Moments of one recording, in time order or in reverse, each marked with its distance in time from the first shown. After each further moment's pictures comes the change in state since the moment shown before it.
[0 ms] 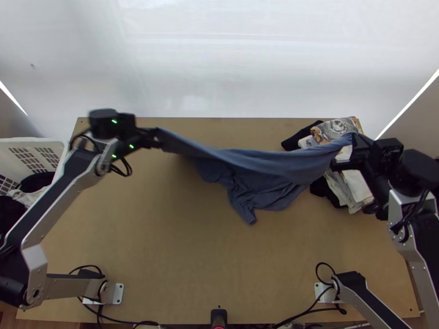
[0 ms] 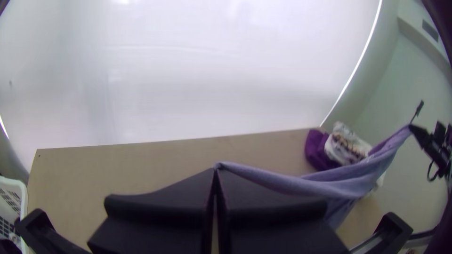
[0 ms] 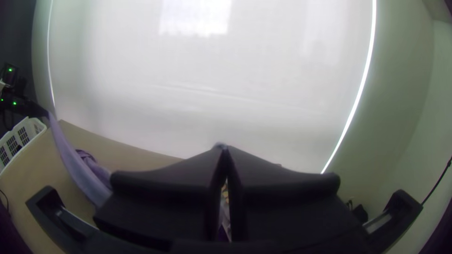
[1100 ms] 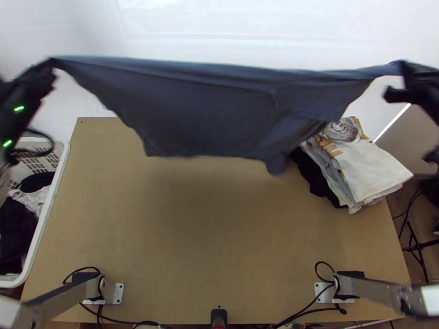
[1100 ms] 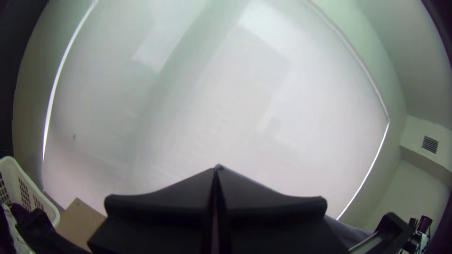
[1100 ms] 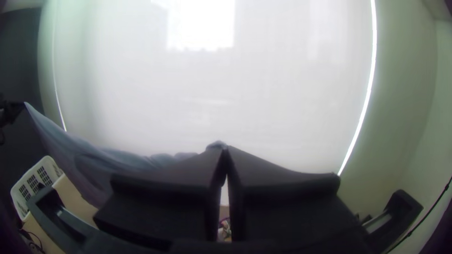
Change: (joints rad) left arm 0.278 -0.231 0.470 -0.155 -0.085 -0.374; right arm -0.163 0.461 1.072 -0.537 -0.222 0.058
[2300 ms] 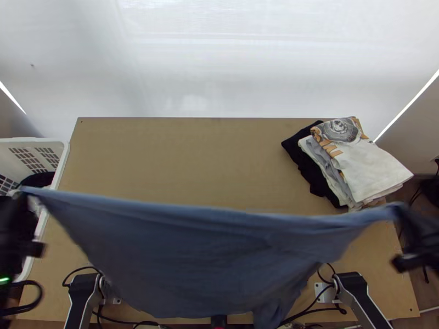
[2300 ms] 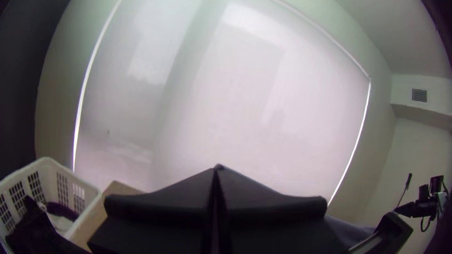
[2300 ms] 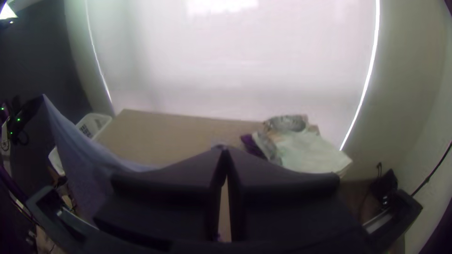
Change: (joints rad) left arm 0.103 -0.840 -0.498 -0.324 0.090 0.165; right arm 0.105 -0.673 -0.475 -0.453 -0.077 0.086
